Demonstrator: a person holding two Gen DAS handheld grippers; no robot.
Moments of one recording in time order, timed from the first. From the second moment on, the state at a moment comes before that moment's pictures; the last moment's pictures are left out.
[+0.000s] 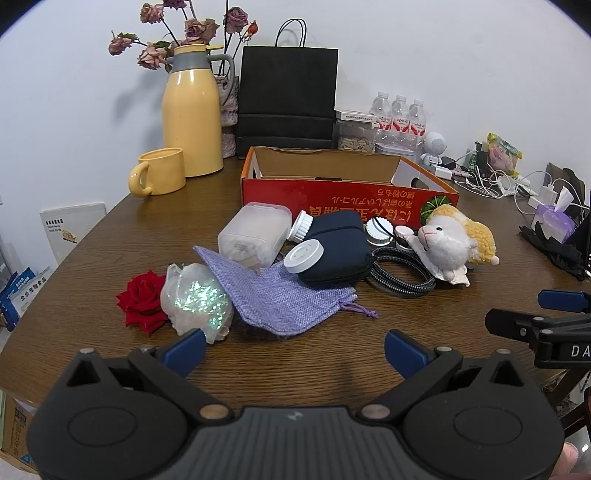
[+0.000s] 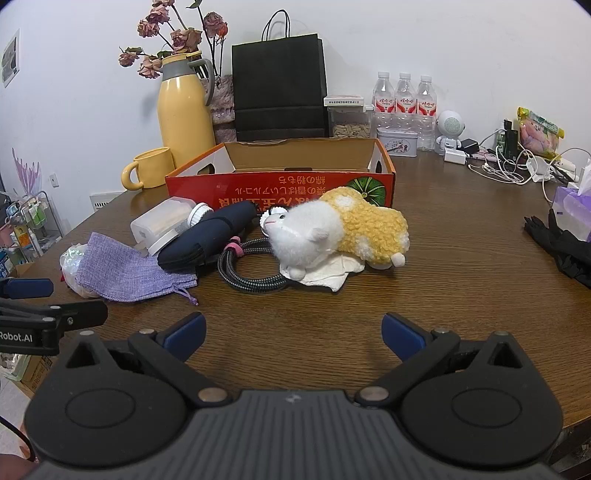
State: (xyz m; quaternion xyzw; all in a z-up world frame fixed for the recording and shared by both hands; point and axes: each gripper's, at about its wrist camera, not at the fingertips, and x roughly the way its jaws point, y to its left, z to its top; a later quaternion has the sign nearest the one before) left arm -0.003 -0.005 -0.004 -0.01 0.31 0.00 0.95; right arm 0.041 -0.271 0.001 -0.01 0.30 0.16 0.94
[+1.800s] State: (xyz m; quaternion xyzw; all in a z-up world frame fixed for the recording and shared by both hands) left arm -0.001 -0.003 -0.006 -0.02 0.32 -0.01 0.95; right arm 0.041 -0.271 0.001 -0.01 0.30 0.16 0.94
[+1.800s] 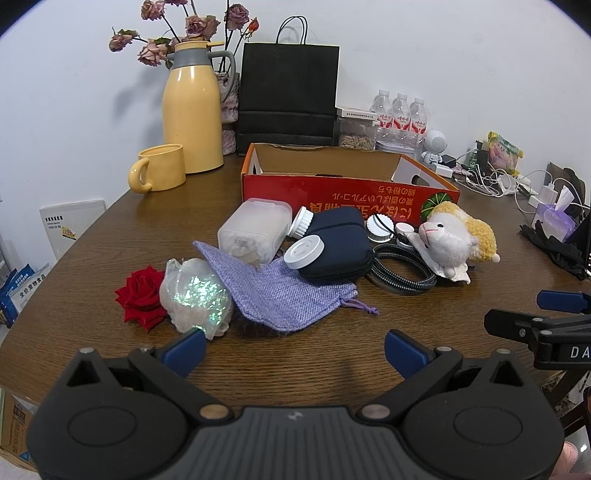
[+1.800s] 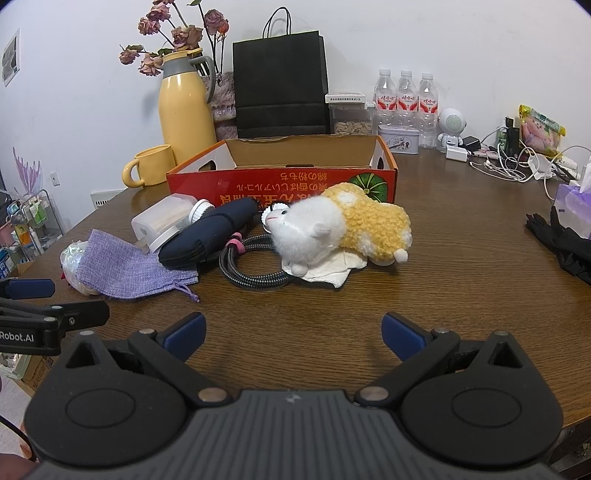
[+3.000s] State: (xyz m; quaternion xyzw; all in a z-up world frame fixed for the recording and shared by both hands) left arm 0.014 0.068 -0.001 -0.05 0.29 0.06 0.95; right arm 0.070 -0.251 -0.011 -0.02 0.32 0.16 0.93
